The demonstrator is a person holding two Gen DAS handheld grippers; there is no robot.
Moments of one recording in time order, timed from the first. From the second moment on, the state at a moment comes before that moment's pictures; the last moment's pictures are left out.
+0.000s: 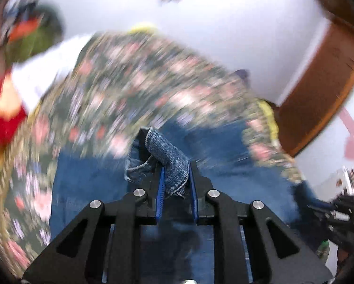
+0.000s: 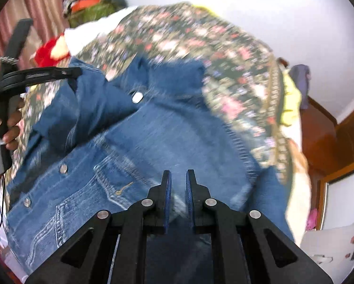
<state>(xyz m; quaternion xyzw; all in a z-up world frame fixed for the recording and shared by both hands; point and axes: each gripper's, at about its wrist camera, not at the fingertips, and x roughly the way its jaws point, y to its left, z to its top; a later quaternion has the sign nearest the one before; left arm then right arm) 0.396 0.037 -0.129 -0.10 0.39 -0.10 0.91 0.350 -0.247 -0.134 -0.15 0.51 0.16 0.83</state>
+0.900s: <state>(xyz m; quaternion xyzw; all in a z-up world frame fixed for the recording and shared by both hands) 0.325 -0.039 -0.125 0.06 0.42 -0.19 0.89 0.342 -0.270 -0.080 -0.08 0.47 0.15 0.86</state>
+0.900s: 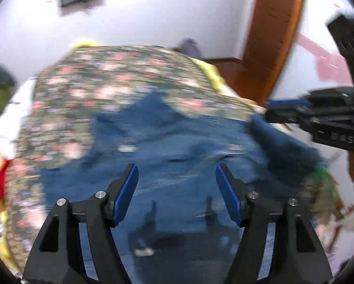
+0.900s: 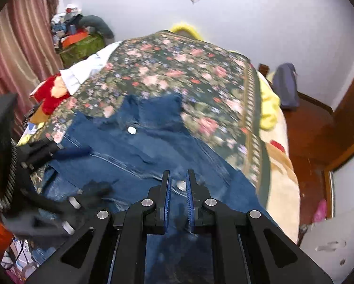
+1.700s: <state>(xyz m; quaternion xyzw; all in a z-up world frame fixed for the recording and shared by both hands) 0.308 0.137 -0.296 0.06 0.53 0.03 0.85 0.354 -0.156 -0.221 -0.31 0.56 0.12 0.76</state>
